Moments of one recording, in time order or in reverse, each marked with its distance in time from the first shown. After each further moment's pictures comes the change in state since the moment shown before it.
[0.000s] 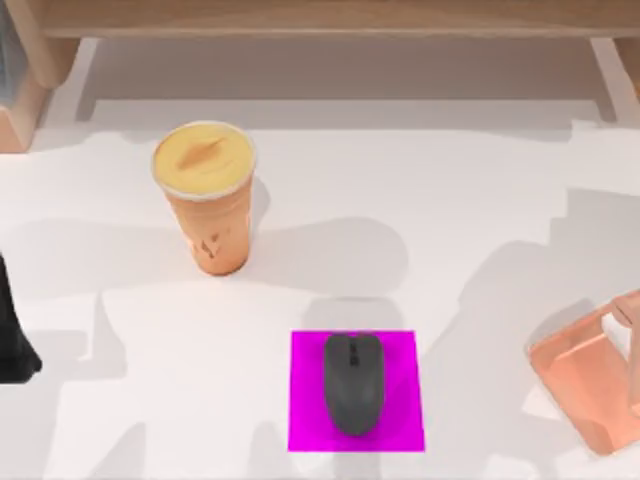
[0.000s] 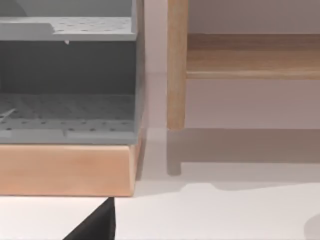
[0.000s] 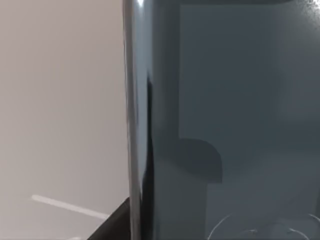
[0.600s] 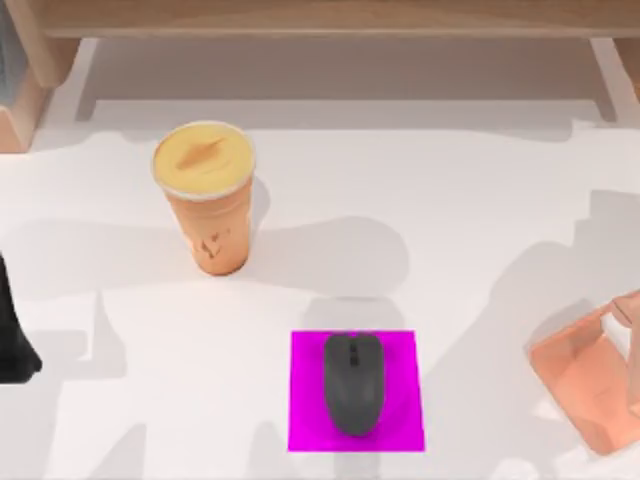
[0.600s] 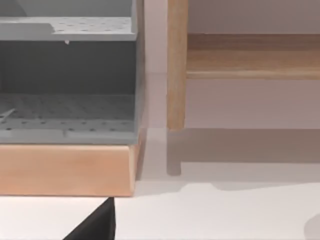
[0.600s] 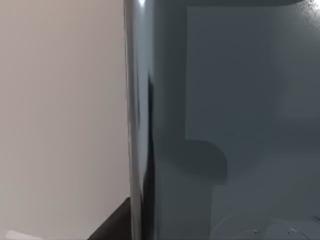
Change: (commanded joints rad) left arm 0.000 0.000 0.000 0.000 0.000 0.000; right arm 0.001 0.060 -0.063 0.108 0.001 0.000
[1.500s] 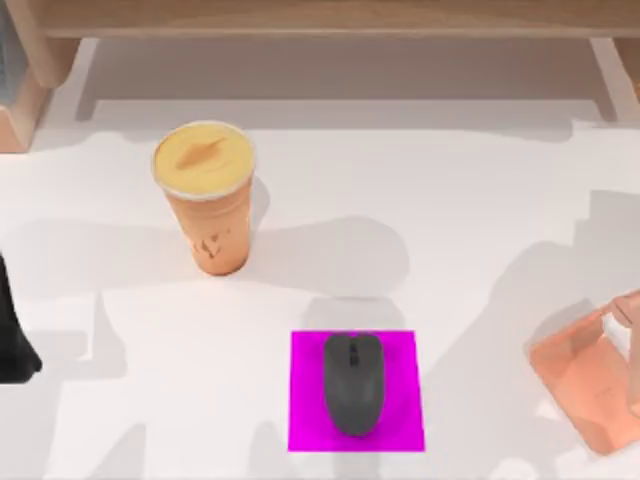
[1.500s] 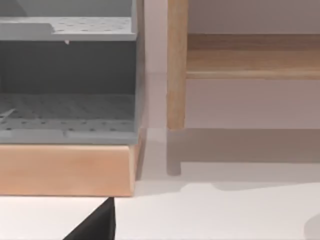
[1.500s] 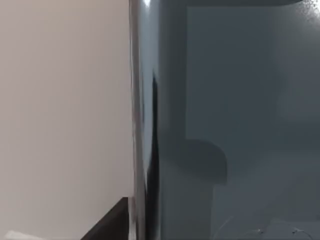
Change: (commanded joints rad) left arm 0.000 0.000 0.000 0.000 0.000 0.000; right arm 0.000 0.000 0.000 0.000 0.000 0.000
